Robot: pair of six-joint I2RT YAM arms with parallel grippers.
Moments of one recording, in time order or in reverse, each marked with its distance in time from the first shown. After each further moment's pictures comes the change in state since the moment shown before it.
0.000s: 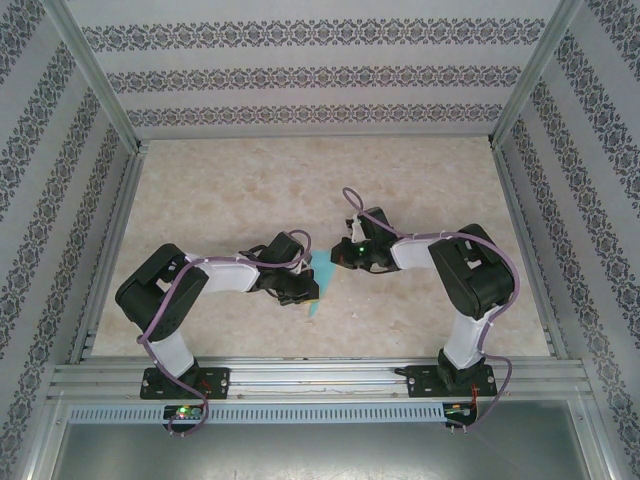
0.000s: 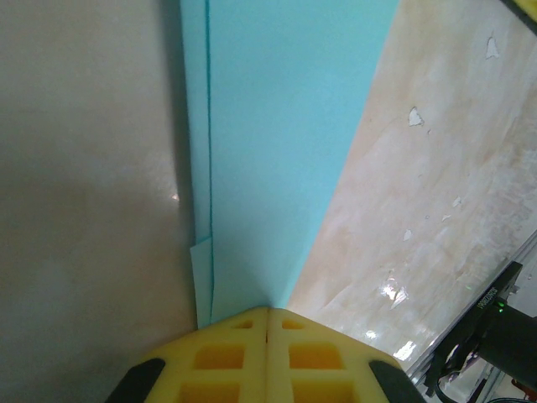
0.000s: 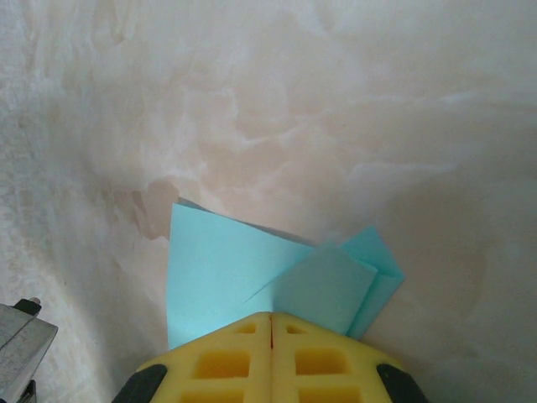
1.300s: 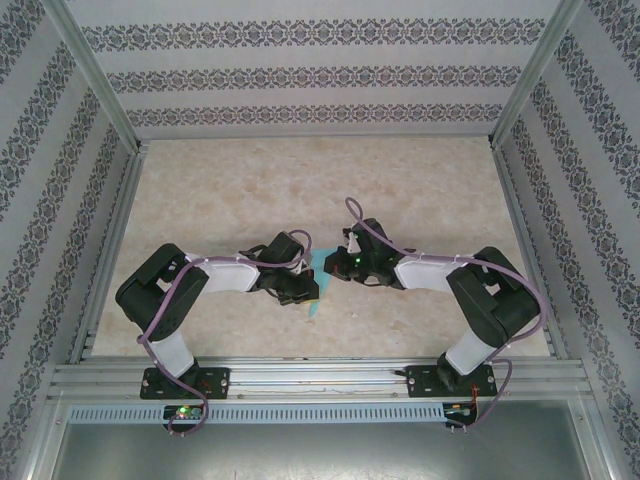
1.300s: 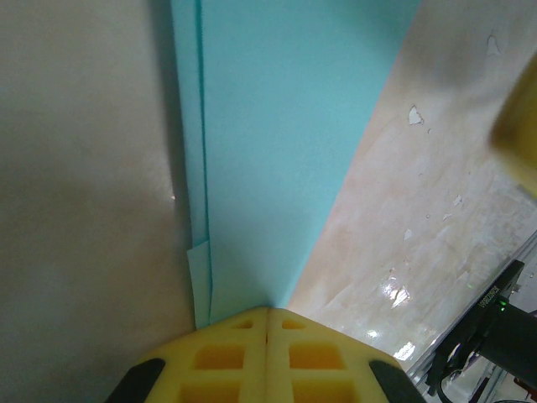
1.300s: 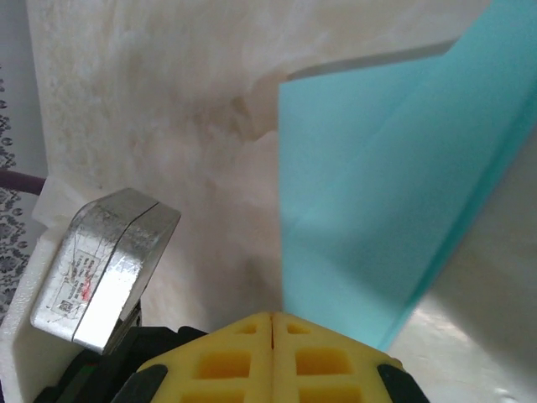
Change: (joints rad) left arm 0.000 0.001 0.002 -0.003 0.000 0.007; right arm 0.150 -0.198 -0.130 0.048 0.054 0.240
